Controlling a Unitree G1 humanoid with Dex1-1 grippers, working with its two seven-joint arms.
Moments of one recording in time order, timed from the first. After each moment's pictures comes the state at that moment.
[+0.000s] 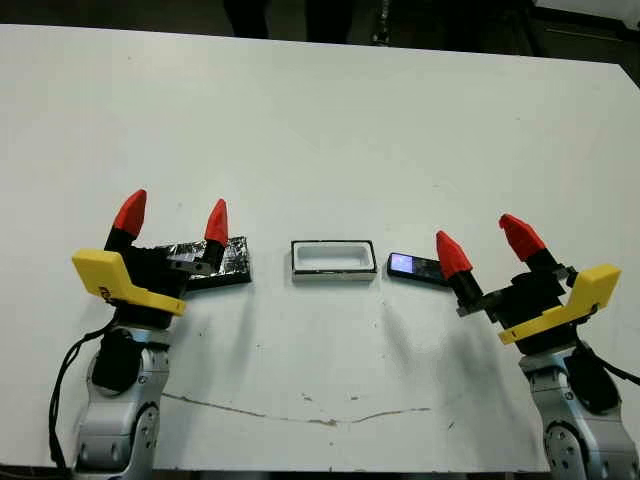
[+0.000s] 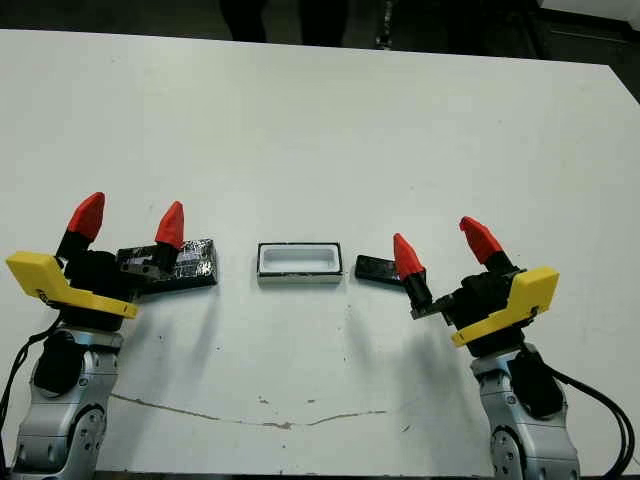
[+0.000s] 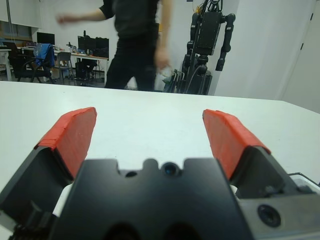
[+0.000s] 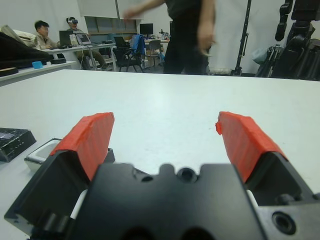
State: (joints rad) left arm 0.07 0.15 0.07 -0.30 -0.26 -0.09 -0.17; right arm 0.13 -0.25 -0.12 -0.32 0.40 0.04 0.41
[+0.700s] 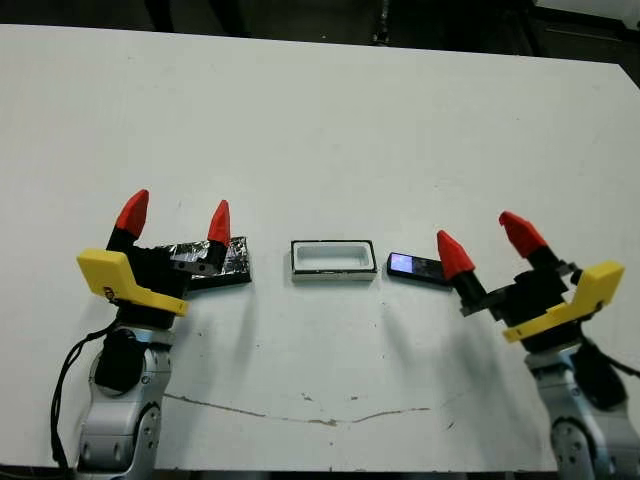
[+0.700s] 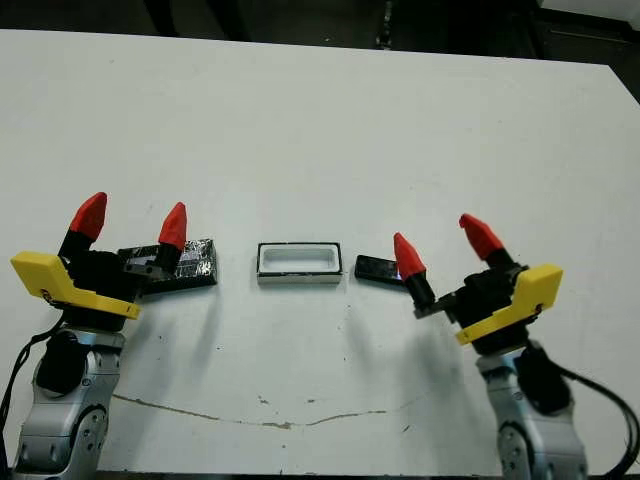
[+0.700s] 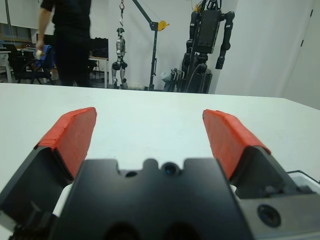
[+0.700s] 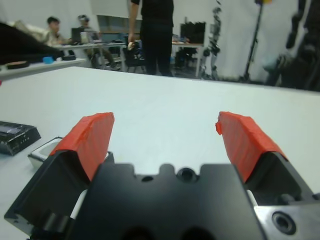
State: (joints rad) left arm 0.07 0.14 0.07 -0.30 -0.24 -0.09 -0.17; right arm 0.03 -0.38 -0.16 -0.28 0.44 0.06 0.52
